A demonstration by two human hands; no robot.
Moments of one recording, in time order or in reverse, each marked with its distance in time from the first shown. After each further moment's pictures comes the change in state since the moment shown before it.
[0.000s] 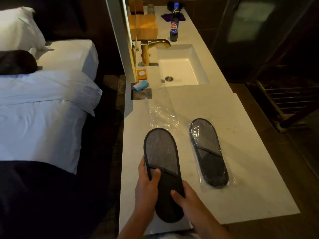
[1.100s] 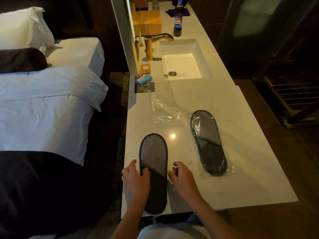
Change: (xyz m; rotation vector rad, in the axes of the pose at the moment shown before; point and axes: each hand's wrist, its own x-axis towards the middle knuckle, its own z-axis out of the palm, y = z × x) left_hand -0.007 -0.029 -0.022 0.633 0.370 -0.021; right_hand 0.026 0.012 0.009 -0.396 0.269 -0.225
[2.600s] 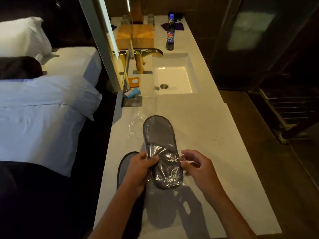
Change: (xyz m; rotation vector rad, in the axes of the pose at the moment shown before) left_hand 0.014 0.153 0.001 -0.839 -0.579 -0.196; right_hand 0.039 -0.022 -0.161 0.459 0.013 -0.136
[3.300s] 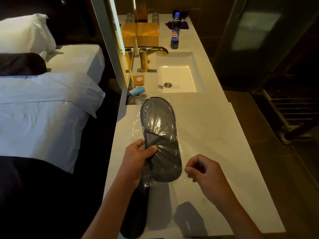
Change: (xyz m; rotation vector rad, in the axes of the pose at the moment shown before) left_hand -0.015 0.032 -0.014 0.072 0.029 0.168; right_hand -0.031 -0.024 0.000 -0.202 -0.087 -0.064
